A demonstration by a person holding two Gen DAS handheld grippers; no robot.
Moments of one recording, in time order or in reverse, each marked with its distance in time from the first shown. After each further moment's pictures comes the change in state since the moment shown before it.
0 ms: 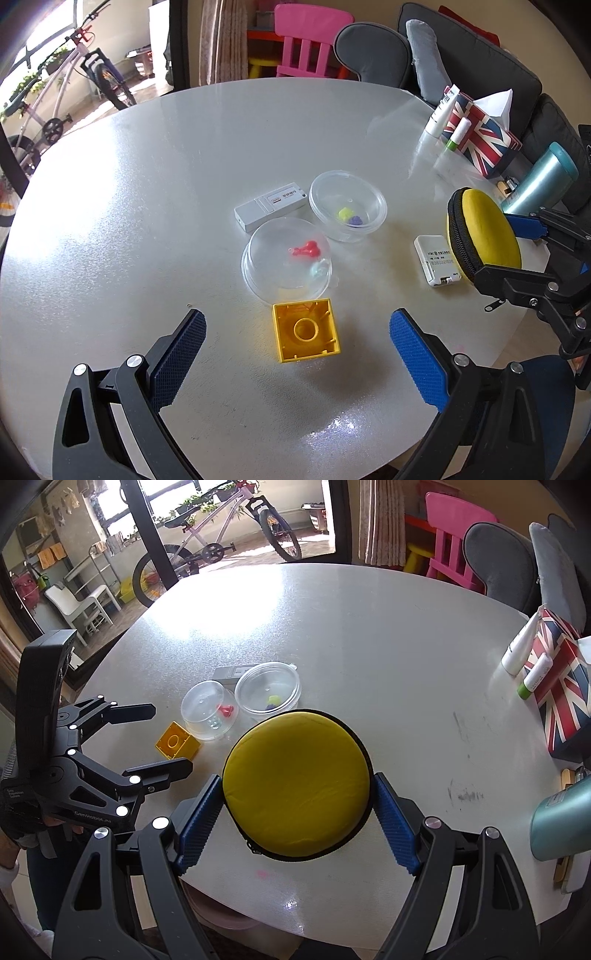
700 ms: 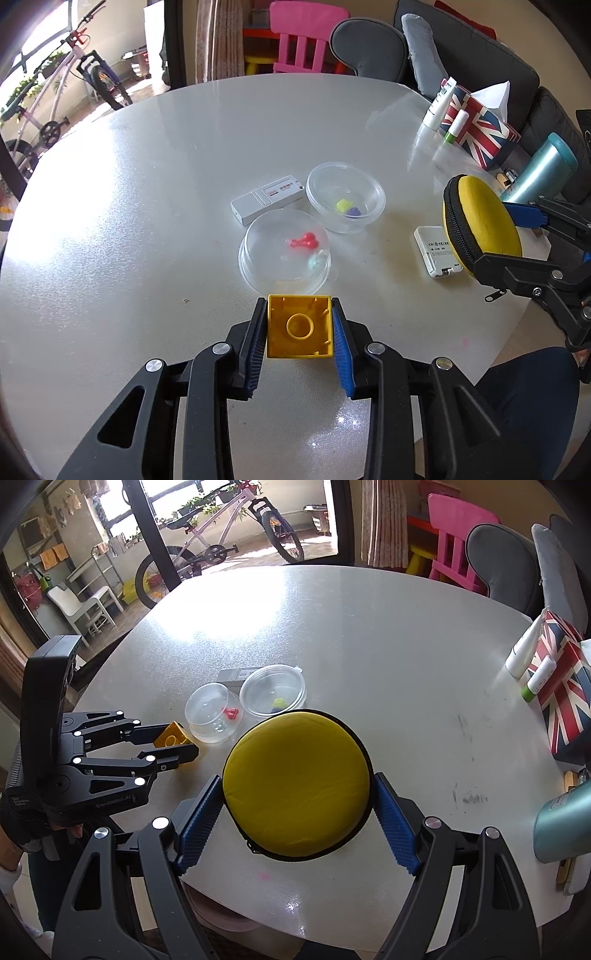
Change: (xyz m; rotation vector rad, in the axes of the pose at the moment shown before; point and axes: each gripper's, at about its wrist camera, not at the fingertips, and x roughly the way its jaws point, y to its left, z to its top) left arm -0.002 0.000 -0.005 0.022 0.007 0.000; right arm 0.001 0.003 -0.001 -0.005 -0.008 0.010
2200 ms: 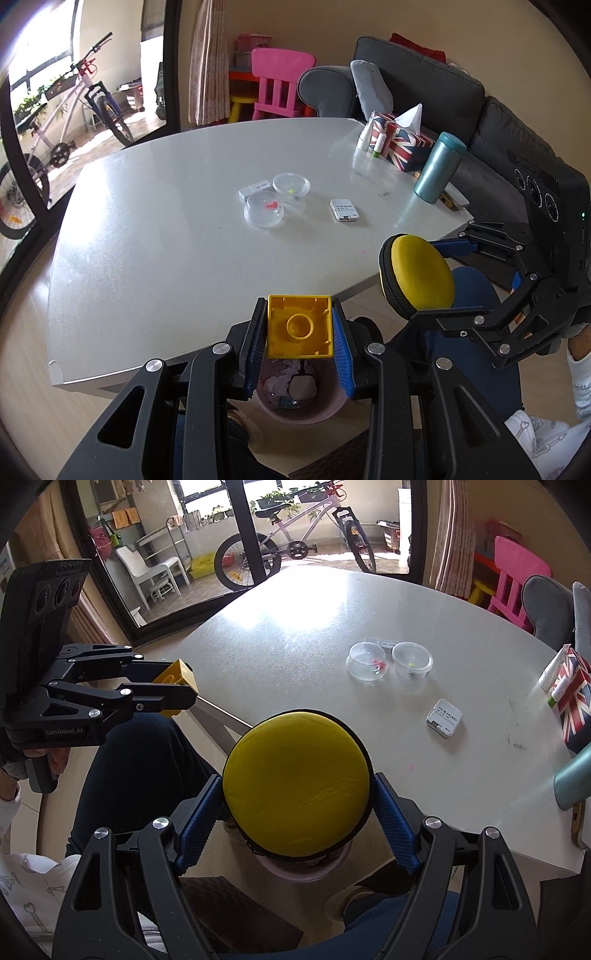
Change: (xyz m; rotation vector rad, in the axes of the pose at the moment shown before) left arm -0.162 -0.020 -0.101 0.046 -0.136 -0.071; right arm -0.089 0.119 -0.095 -0.209 -0.011 0.142
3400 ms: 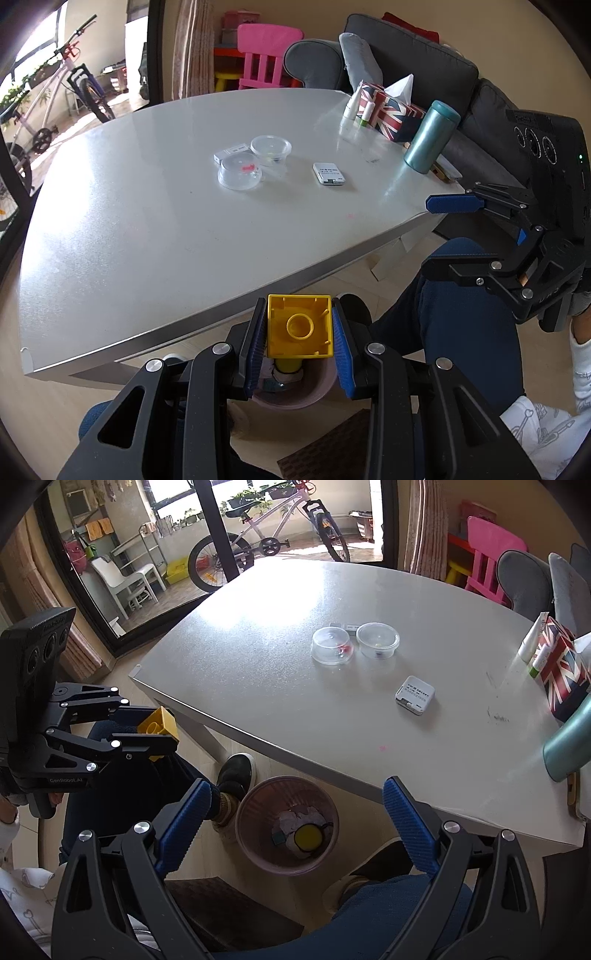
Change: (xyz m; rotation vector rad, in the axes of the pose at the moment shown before) left arm 0.031 -0.009 -0.020 0.011 0.088 -0.060; right arm -0.004 -0.029 -0.011 0.092 0.006 -0.059
